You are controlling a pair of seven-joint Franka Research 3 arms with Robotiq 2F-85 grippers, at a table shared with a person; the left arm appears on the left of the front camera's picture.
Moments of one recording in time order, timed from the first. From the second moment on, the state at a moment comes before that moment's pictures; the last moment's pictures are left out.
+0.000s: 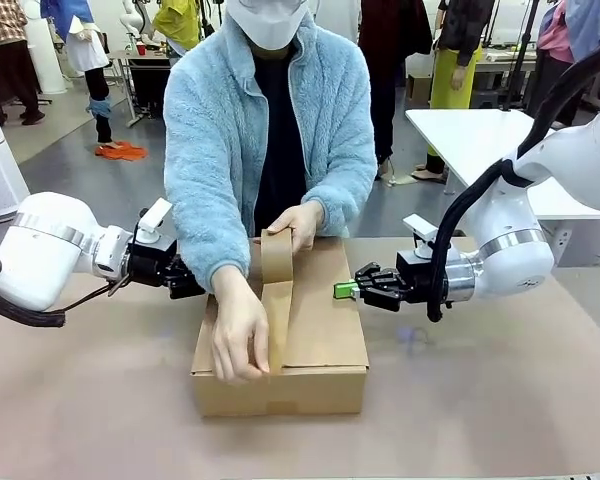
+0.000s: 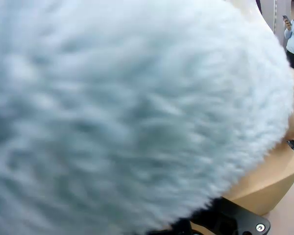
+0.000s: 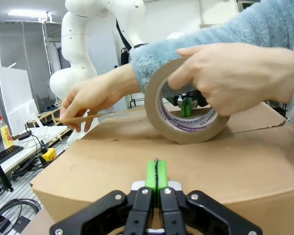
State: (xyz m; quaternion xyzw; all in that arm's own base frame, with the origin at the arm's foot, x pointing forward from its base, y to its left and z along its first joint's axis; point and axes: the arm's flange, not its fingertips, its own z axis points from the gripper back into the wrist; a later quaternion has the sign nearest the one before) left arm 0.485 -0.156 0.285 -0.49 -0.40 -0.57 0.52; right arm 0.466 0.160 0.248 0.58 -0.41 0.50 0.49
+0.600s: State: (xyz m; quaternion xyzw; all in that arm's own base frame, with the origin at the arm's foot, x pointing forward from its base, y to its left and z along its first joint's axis) left arm 0.485 -0.156 0.285 -0.49 -0.40 -0.57 0.52; right arm 0.466 0.160 0.248 0.58 -0.41 0.50 0.49
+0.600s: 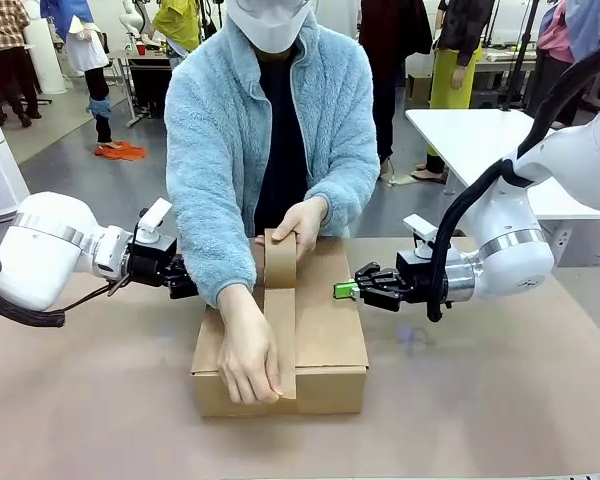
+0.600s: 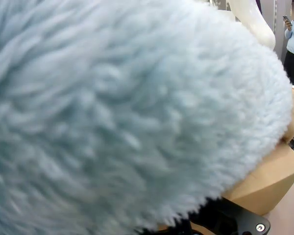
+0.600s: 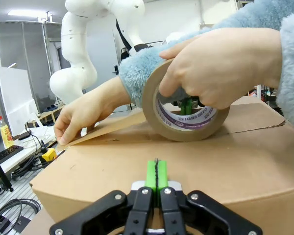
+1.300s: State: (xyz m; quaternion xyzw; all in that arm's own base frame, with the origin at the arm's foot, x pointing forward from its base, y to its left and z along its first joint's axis) left arm 0.485 -0.156 0.285 -0.49 -0.40 -0.57 0.52; right arm 0.466 0.160 0.248 0.58 -0.41 0.50 0.49
